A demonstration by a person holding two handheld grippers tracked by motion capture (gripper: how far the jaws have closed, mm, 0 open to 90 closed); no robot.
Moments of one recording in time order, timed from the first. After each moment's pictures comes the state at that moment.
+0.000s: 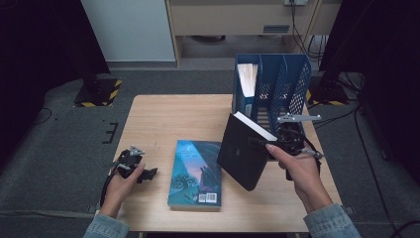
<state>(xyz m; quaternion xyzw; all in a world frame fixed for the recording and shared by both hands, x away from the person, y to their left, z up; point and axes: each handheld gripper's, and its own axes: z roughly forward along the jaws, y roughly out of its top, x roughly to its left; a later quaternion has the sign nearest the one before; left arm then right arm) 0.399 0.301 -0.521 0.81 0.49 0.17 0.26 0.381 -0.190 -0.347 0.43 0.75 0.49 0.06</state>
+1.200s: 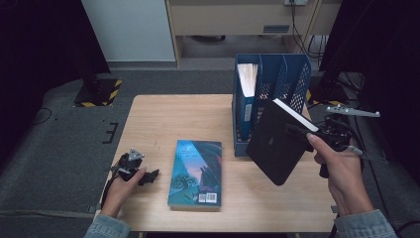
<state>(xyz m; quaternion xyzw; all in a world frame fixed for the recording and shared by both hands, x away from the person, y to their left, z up) 0.392 0.302 -0.534 0.80 0.48 0.18 0.31 0.365 -0.265 -0.302 0.50 0.69 0.52 0.12</state>
